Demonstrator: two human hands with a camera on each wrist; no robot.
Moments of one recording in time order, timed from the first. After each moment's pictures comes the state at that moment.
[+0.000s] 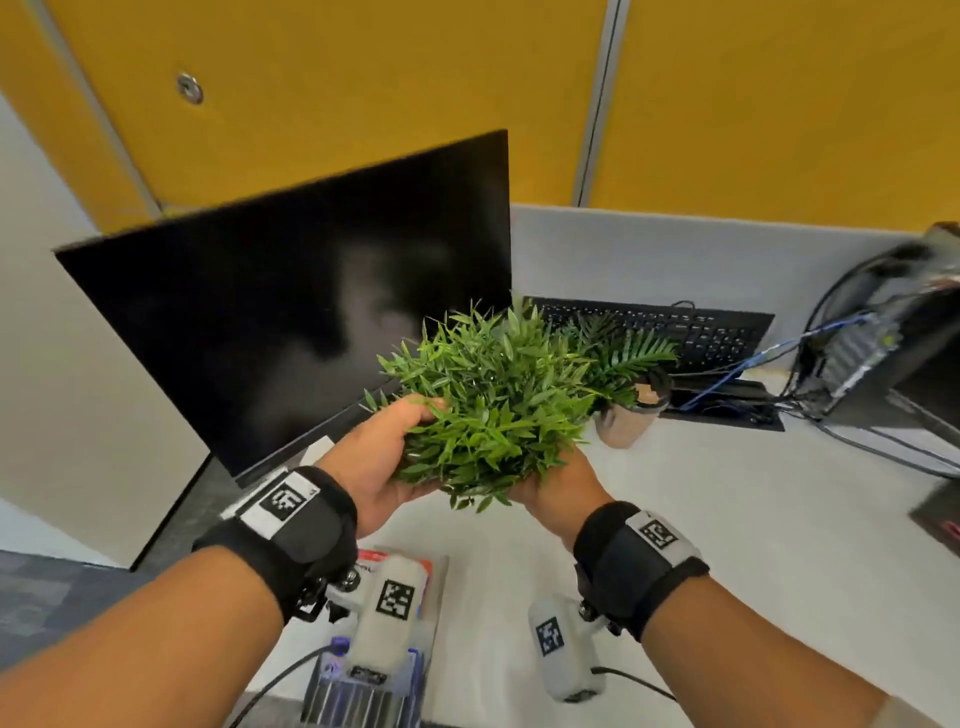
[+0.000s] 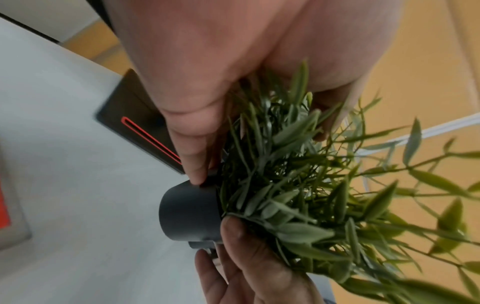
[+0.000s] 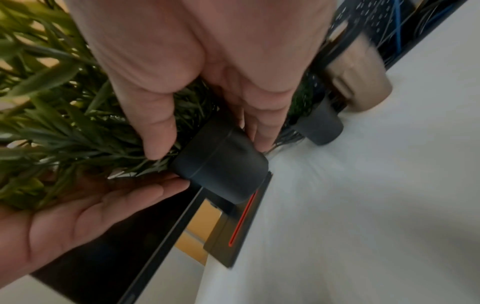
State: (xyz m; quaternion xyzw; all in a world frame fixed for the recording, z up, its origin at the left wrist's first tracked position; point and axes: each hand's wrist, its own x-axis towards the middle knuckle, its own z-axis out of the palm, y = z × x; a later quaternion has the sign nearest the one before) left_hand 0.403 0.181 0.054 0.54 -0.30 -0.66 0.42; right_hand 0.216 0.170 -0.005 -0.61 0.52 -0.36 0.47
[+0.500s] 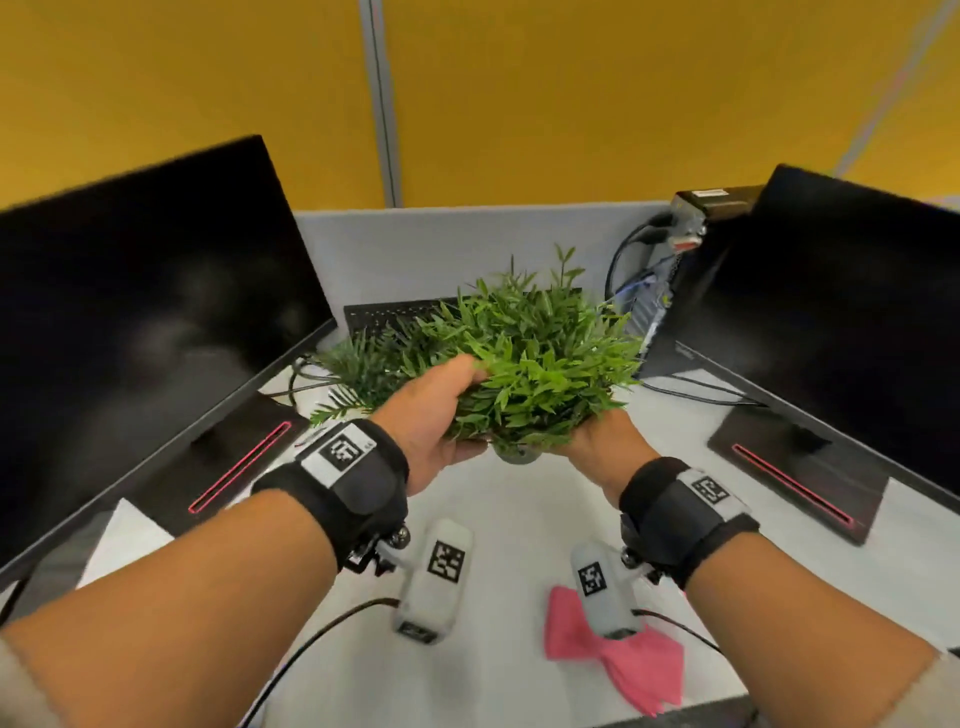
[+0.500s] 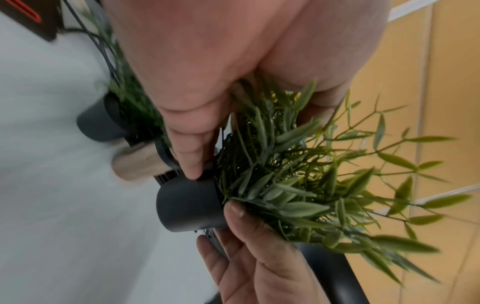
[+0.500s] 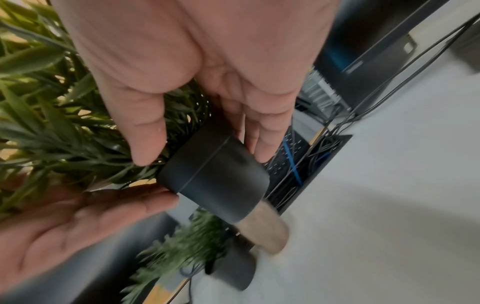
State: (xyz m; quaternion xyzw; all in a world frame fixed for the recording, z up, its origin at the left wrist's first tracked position) left_hand 0.173 0.130 0.083 0.49 -0.39 -0.72 0.30; right_hand -0.010 0.169 0.044 -0.61 0.61 -0.37 0.35
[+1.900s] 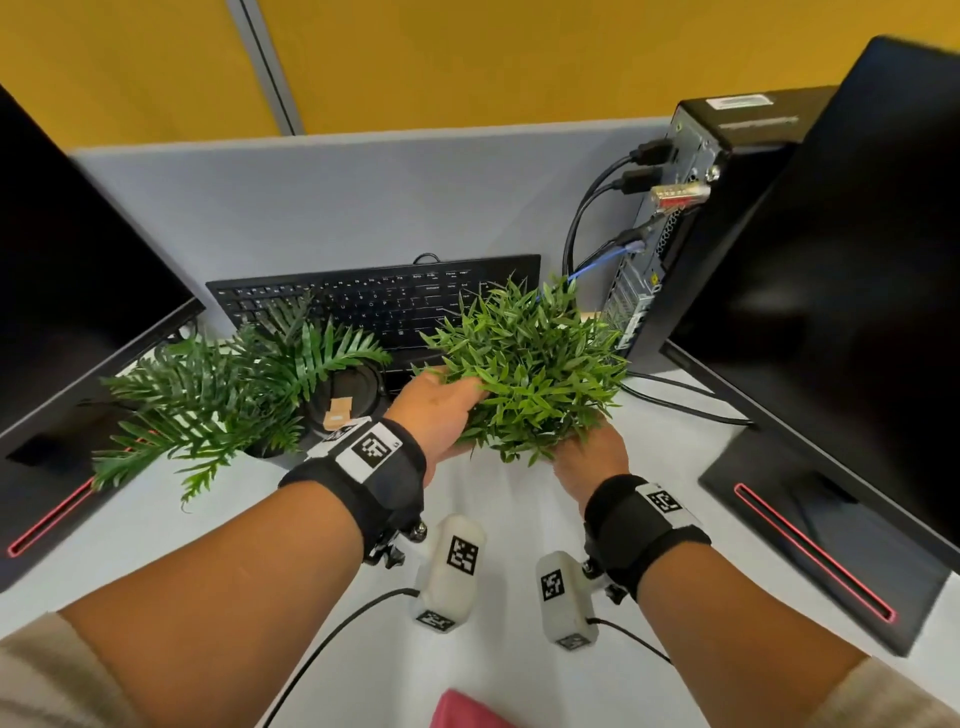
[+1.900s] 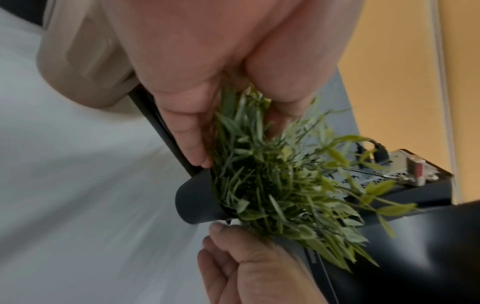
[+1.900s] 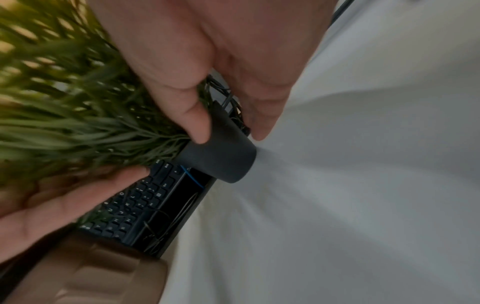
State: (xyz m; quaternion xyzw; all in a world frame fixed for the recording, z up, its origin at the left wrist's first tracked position) left_hand 0.008 0.014 -0.016 0.64 -0.36 -0.62 0.27; right_hand -0.150 0.055 -0.083 -0.45 0.76 -0.29 0.37
